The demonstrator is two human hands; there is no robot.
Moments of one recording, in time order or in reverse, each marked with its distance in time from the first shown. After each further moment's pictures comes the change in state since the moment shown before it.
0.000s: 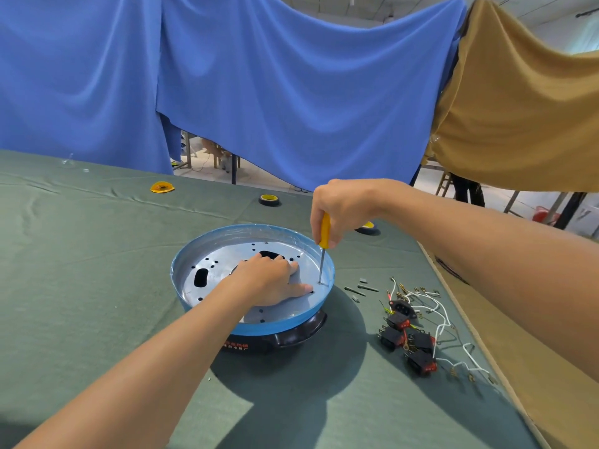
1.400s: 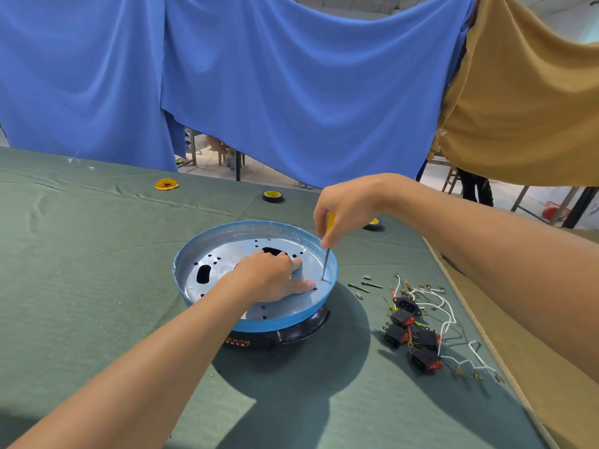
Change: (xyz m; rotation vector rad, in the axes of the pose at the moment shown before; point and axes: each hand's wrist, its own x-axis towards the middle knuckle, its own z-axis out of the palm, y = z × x) left_hand 0.000 0.001 -0.002 -0.006 -0.011 -0.003; right_hand 0.002 0.001 0.003 0.098 -0.144 0.071
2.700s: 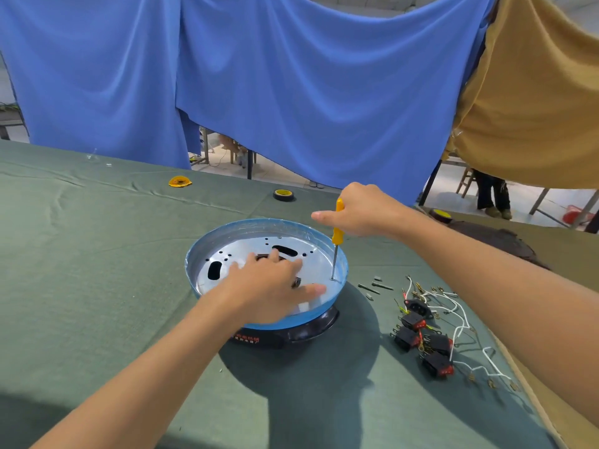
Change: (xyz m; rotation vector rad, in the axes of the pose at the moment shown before) left_hand -0.060 0.010 -0.017 -0.154 -0.016 -0.105; right_hand 0.000 -0.005 0.034 0.322 0.504 0.240
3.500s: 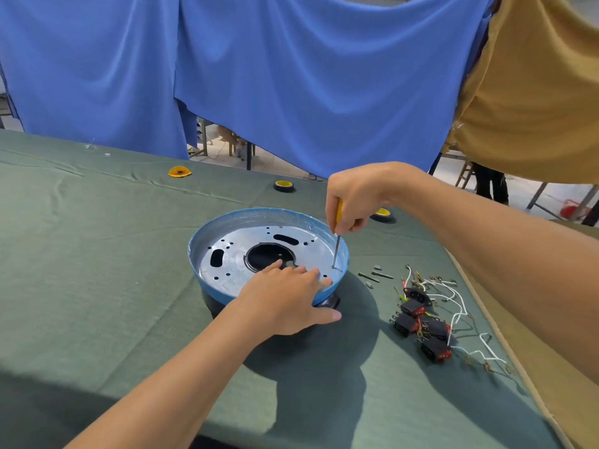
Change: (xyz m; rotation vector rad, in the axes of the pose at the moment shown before) left_hand -0.015 0.022 0.019 0.134 0.029 0.199; right_hand 0.008 -0.020 -0.026 -0.208 -0.464 -0.141
